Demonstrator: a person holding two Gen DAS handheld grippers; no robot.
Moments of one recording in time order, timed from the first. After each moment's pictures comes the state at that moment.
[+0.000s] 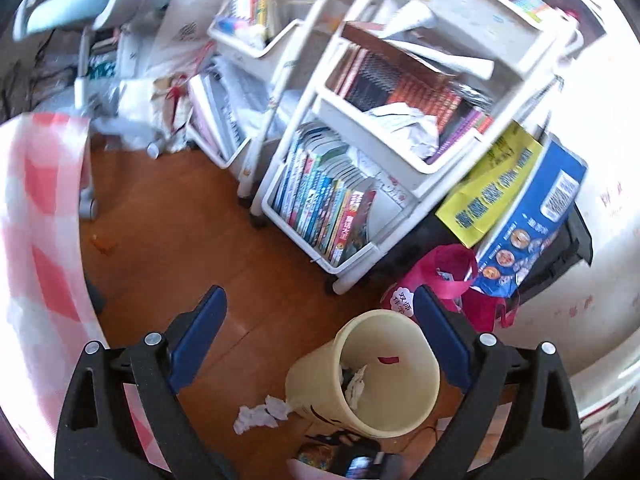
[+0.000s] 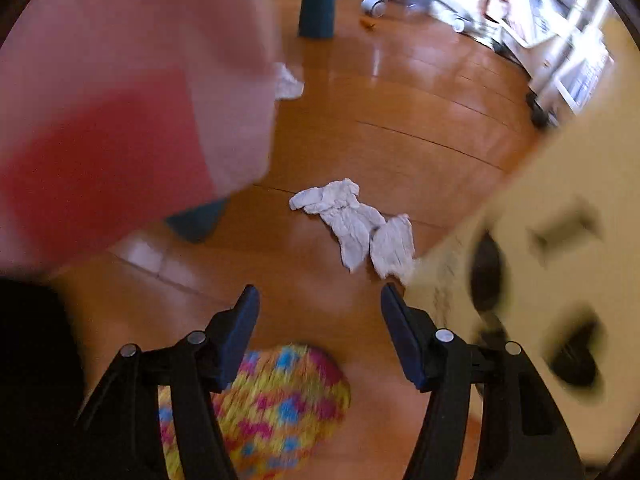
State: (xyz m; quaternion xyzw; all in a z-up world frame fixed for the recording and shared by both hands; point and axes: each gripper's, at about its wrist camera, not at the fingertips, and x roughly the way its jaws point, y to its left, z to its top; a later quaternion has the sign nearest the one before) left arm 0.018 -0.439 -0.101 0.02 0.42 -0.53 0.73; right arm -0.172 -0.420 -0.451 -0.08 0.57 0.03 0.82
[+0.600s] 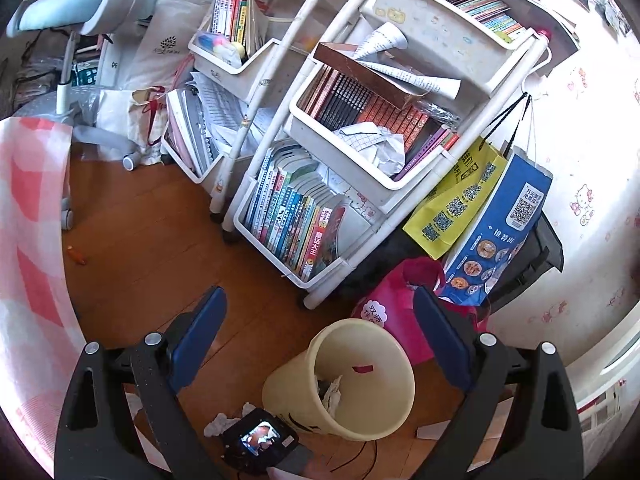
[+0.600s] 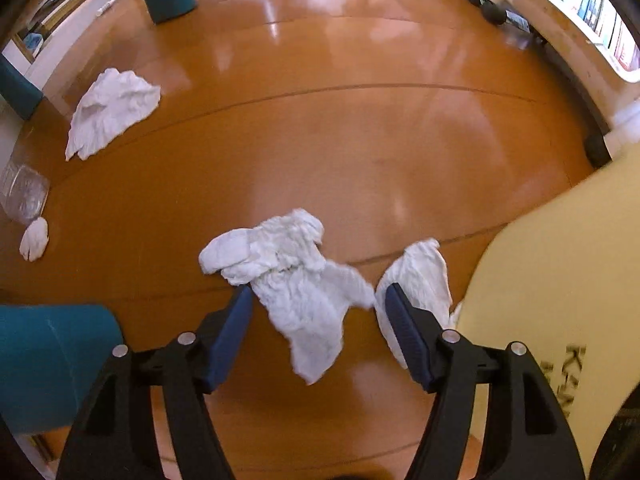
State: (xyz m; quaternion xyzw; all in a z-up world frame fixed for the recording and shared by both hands) left arm 0.019 -0.432 -0.100 -0.03 0.41 -0.57 0.71; right arm -0.074 -0.460 -0.518 0.08 0.60 -0.13 0.78
